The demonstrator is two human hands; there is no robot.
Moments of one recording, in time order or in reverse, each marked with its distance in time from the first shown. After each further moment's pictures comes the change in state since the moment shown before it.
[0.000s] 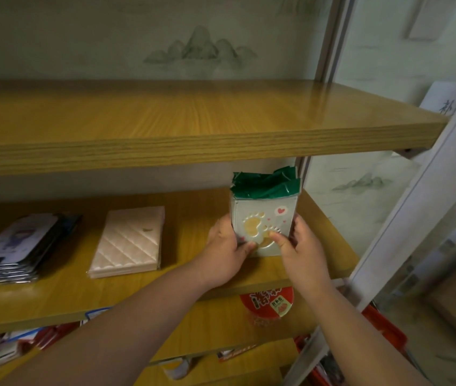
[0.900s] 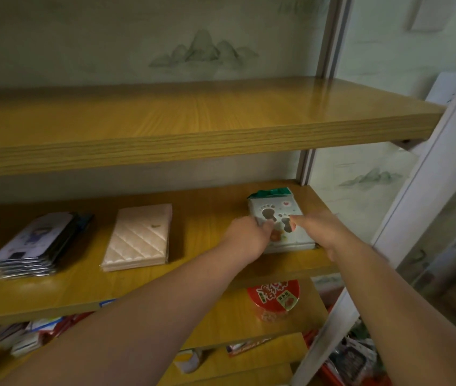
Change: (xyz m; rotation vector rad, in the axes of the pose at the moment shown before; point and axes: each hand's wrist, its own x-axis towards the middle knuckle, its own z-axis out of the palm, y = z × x) left_hand 0.014 0.059 0.011 0.170 -0.084 -0.310; right_hand 0.059 0.001 -0.037 -0.103 -0.100 0.477
